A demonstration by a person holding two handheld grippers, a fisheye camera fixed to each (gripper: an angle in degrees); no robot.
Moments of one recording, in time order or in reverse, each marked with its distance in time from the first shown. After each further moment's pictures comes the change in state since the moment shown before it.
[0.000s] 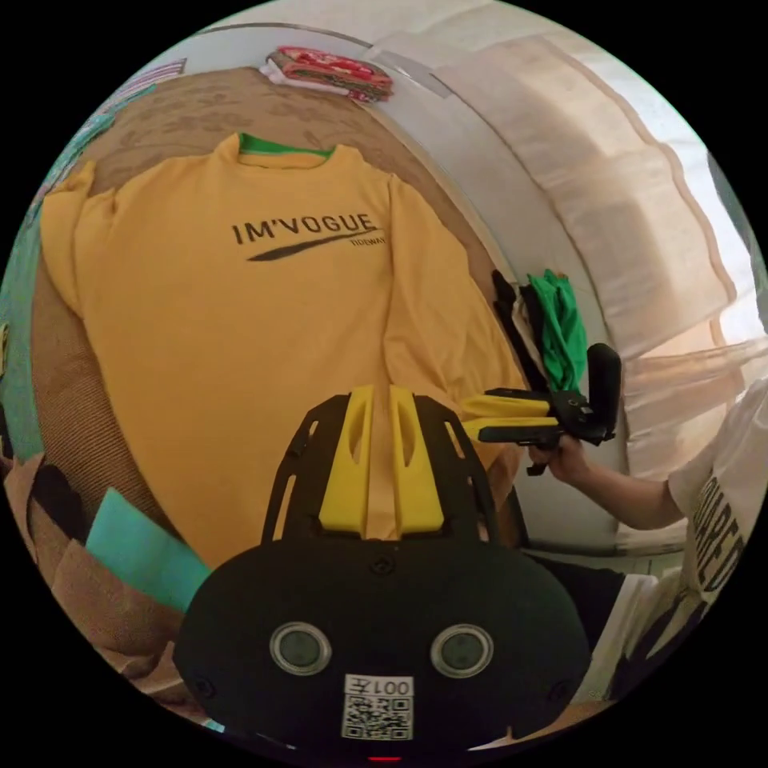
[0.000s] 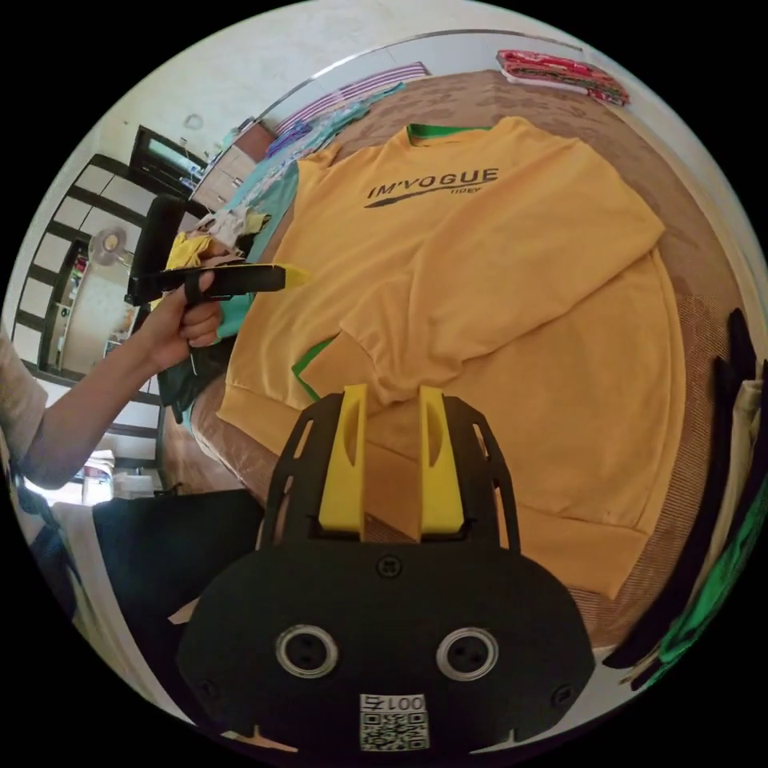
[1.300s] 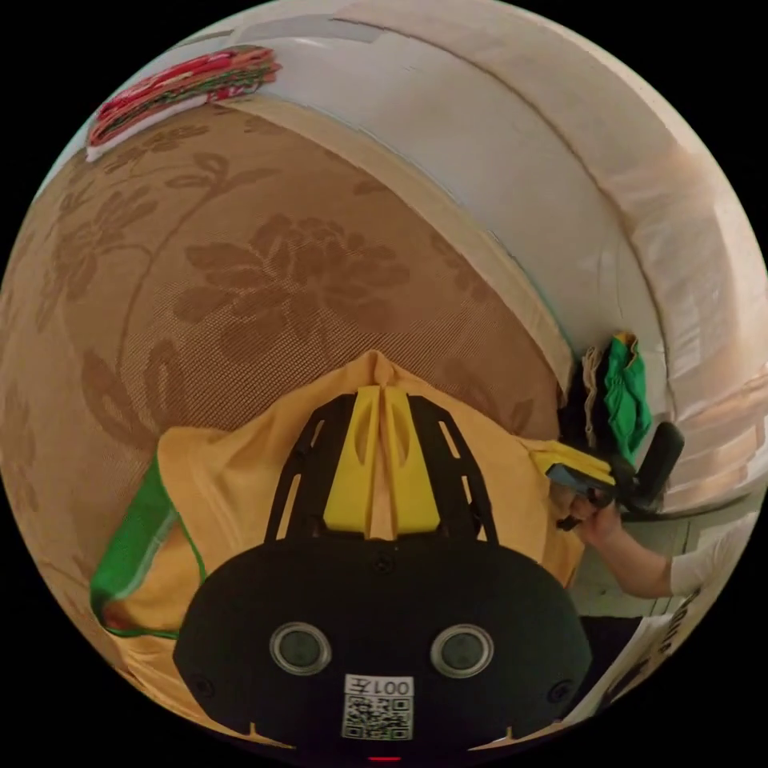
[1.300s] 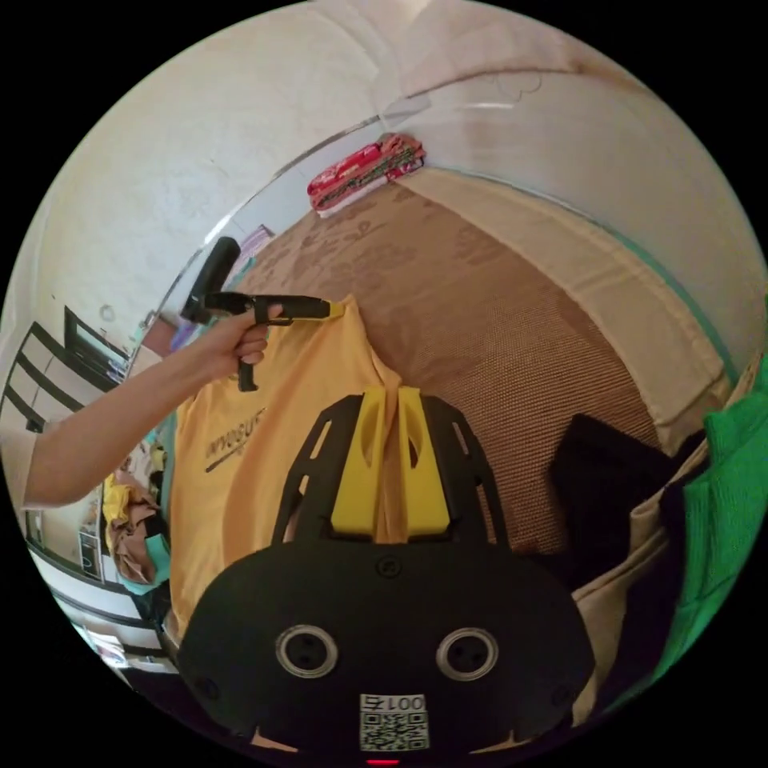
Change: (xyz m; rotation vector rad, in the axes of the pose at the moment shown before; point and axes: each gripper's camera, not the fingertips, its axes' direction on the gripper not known) left arm -0.036 -0.475 0.165 -0.152 -0.084 0.322; right arm 0.153 -0.166 -0.126 0.451 0.183 0.416
